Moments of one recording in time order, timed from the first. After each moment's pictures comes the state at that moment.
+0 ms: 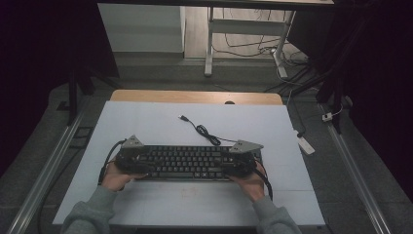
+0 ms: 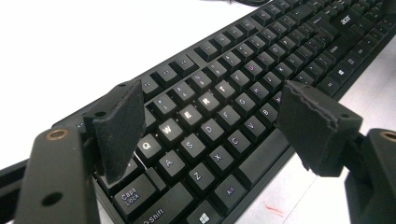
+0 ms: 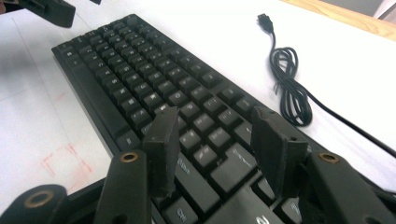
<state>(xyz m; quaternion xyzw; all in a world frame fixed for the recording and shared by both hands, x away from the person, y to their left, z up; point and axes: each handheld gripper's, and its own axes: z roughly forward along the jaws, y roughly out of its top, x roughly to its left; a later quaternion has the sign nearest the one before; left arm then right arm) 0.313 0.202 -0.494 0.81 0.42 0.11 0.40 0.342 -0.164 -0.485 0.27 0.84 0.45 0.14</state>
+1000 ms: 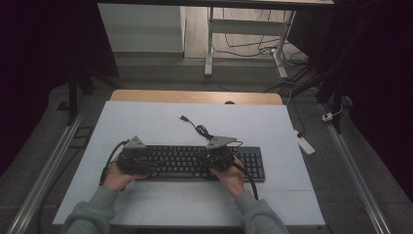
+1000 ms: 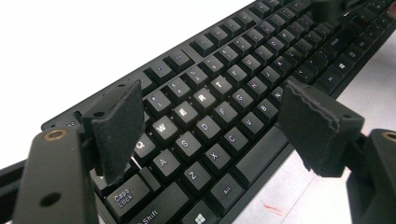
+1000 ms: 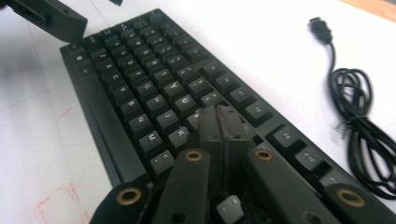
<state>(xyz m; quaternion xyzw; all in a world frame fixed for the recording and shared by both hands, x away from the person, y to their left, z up) 0.314 0.197 -0.496 0.81 0.41 0.11 0.40 0.362 -0.104 -0.497 0.23 0.87 0.43 0.11</state>
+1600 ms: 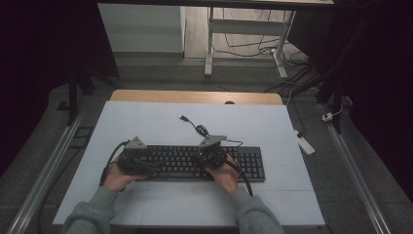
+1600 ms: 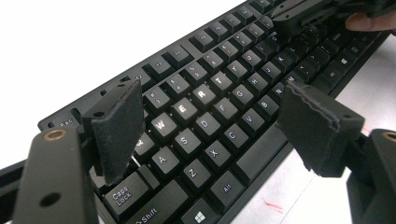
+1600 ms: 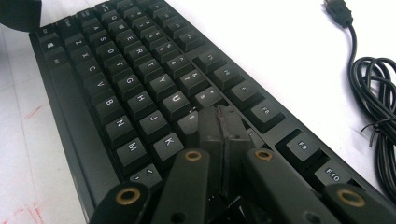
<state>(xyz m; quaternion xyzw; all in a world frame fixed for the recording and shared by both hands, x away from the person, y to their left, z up) 0.314 0.196 -0.498 0.82 0.41 0.11 0.39 0.376 -0.085 -0.514 0.23 0.88 0.40 0.11</state>
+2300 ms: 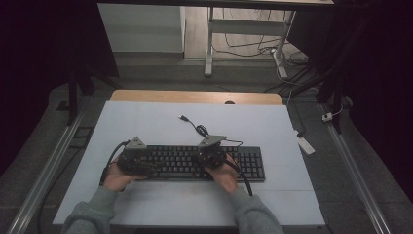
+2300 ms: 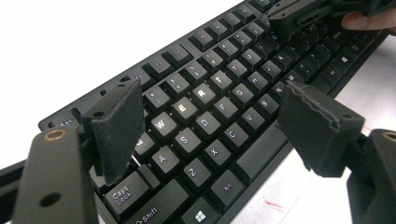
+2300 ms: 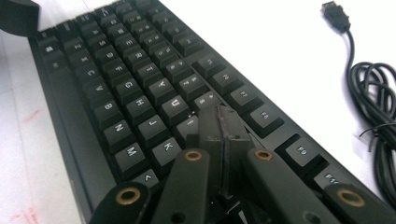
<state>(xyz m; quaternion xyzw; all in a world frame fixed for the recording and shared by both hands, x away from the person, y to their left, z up) 0.313 0.196 -0.497 0.82 0.41 0.11 0.39 0.376 -0.084 -0.514 0.23 0.87 0.41 0.12</state>
